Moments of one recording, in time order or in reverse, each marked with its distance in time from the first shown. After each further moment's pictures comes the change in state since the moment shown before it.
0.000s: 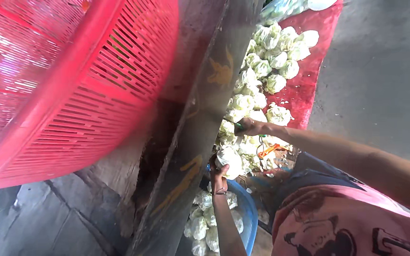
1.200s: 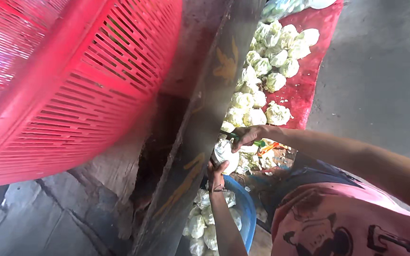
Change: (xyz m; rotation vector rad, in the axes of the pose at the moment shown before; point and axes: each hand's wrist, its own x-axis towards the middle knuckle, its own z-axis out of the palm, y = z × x) left_hand 0.003 0.027 0.008 0.031 -0.085 0.113; right_hand -0.014 -0.041 0.014 0.350 -0.416 0.227
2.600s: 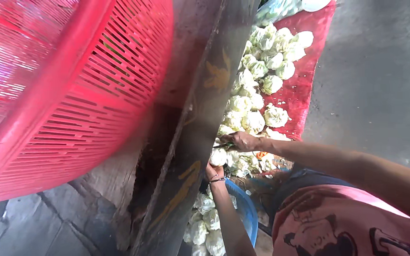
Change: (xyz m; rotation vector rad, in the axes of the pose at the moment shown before) left_hand 0.031 0.001 0.030 -0.410 0.366 -0.131; right_hand 0.016 0.021 0.014 -0.634 0.372 -0.377
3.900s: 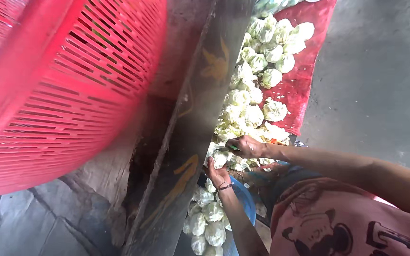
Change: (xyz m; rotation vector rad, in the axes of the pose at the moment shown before) left_hand -0.030 -0.019 -0.020 -0.012 0.079 0.081; right_hand -0.038 -0.025 0.018 0.096 0.119 -0.032
